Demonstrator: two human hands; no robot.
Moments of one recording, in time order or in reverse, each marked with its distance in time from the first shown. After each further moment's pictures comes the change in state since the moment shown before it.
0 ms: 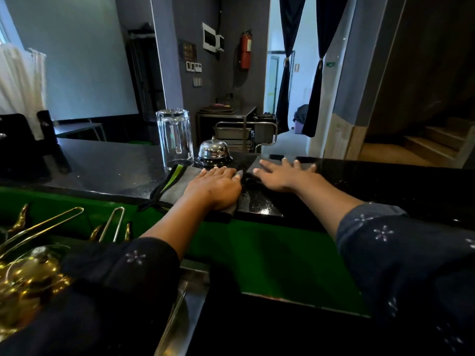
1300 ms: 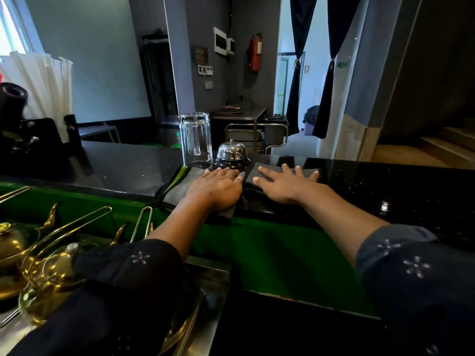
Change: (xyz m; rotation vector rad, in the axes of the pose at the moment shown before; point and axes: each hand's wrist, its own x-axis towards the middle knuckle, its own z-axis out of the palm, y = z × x) left_hand -0.006 -0.036 -0.007 0.042 0.028 0.000; right_hand -0.024 -0.036 0.012 -0.012 0.018 -0.060
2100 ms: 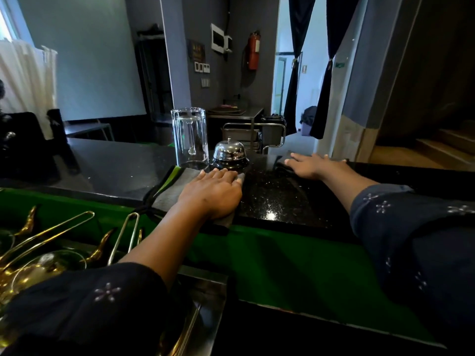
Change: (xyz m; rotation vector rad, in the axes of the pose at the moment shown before) left_hand 0.002 -0.005 0.005 0.013 0.027 0.029; right_hand 0.080 0.062 -0.022 0.006 -0.001 0.202
